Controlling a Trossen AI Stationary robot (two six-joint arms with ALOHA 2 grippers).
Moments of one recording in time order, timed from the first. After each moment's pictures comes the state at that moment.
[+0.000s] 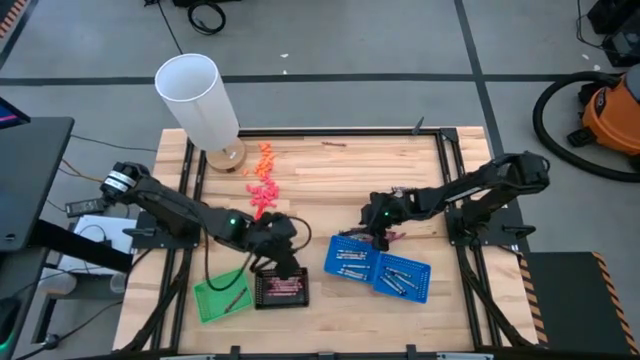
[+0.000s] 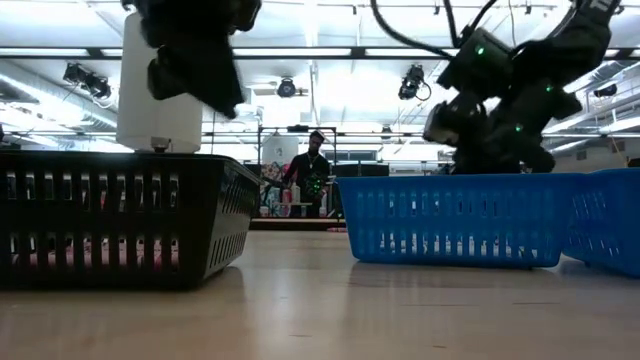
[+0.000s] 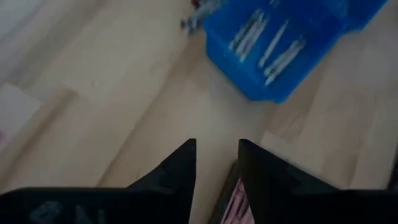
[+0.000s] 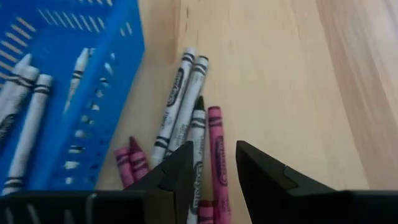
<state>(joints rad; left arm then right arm) -0.35 1.49 1.08 -0.56 -0.29 -0.84 -0.01 1.50 0.52 0.12 -0.04 0.06</state>
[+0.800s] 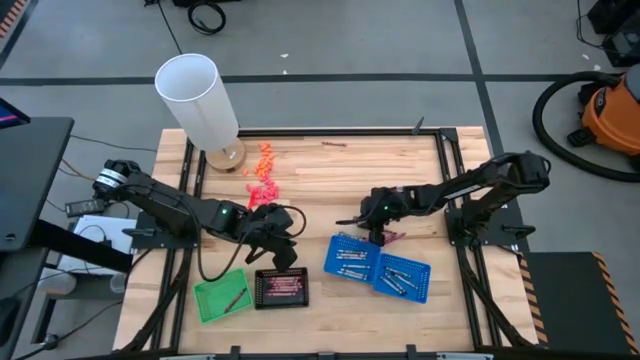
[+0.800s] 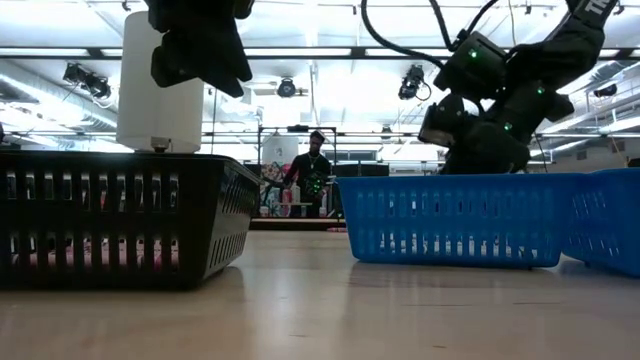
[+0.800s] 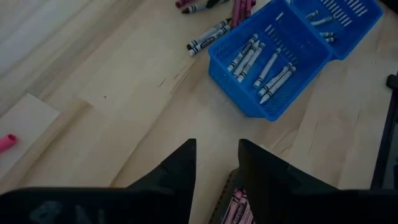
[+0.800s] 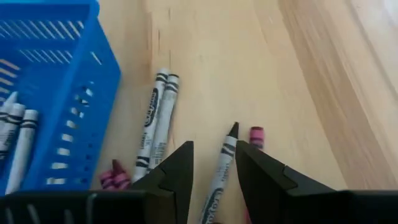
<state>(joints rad) -0.32 1.42 1.08 -0.57 -0.30 -0.84 -0.07 1.48 0.52 0.13 -0.04 0.14</state>
